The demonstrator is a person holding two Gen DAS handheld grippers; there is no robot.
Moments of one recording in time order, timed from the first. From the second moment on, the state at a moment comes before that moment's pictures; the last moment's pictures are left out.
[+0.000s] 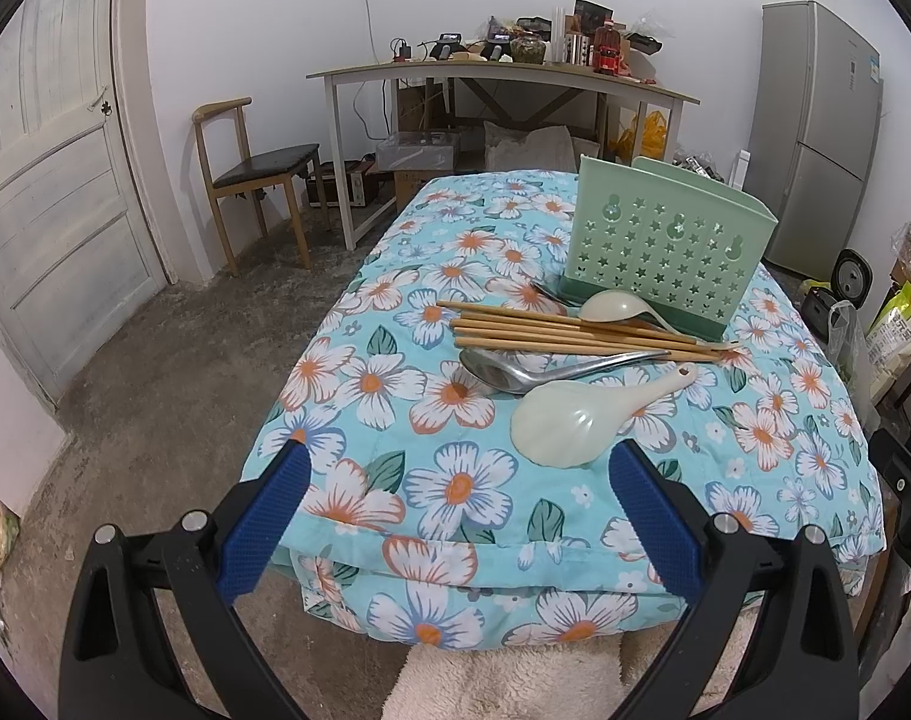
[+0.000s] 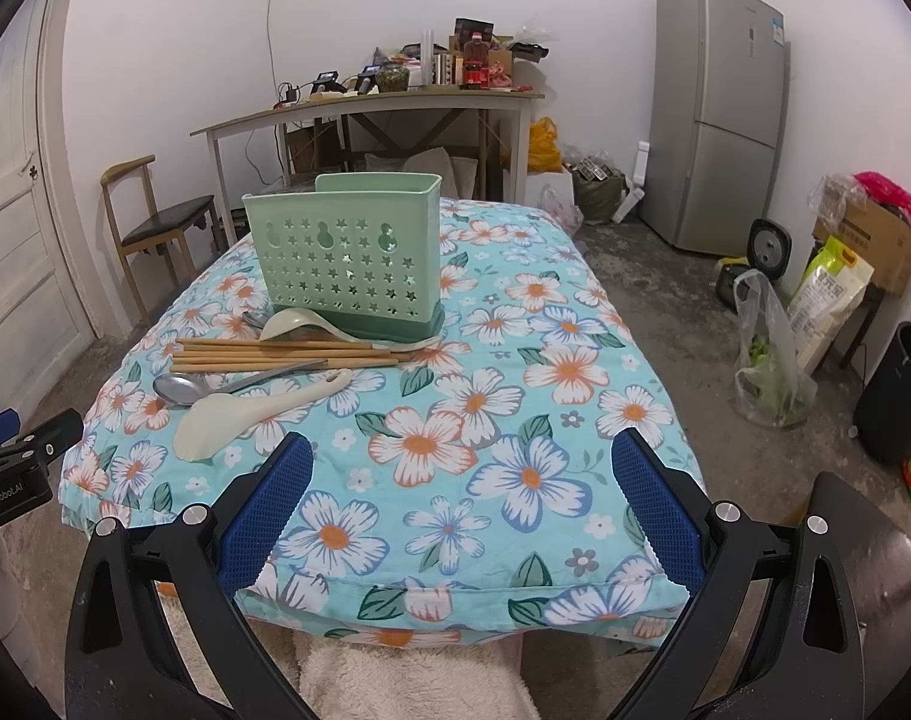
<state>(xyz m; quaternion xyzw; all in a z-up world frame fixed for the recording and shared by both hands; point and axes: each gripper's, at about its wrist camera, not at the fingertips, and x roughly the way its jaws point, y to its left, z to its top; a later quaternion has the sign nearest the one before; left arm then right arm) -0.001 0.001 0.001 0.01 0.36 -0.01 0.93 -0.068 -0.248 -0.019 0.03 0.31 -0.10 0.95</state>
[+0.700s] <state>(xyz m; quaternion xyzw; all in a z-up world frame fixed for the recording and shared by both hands) 0.001 -0.001 0.000 0.01 0.36 -0.01 0.93 -0.069 -0.249 -0.020 0.03 0.31 -0.10 0.95</state>
